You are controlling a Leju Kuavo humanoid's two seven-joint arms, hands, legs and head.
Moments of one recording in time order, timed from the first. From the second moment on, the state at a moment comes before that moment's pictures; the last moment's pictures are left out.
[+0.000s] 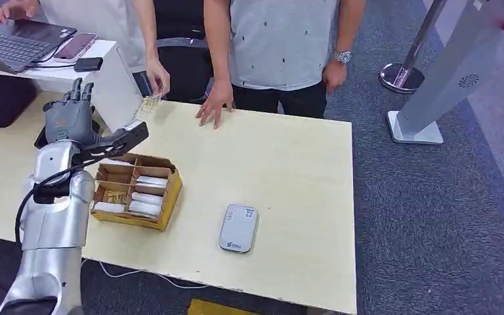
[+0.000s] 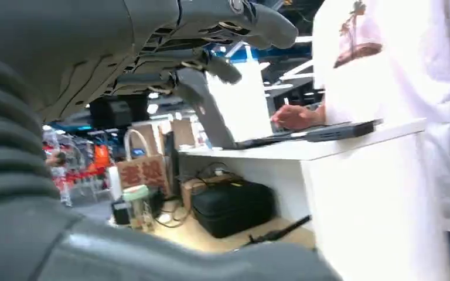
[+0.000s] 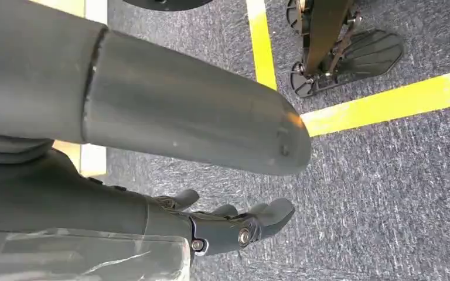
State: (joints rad) left arm -0.44 0.14 0.25 -1.54 -1.57 -0.02 0.13; right arm -0.12 0.10 -1.21 -0.26 1.10 -0.05 0.06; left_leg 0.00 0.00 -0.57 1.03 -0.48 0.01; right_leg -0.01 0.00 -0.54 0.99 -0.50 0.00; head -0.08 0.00
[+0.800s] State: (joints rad) left arm -0.12 0.10 0.04 -1.72 -1.40 -0.10 0.00; right arm -0.12 0.10 -1.24 -0.26 1.06 -0.05 0.07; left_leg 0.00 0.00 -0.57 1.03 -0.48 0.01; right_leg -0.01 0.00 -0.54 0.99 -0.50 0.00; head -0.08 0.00
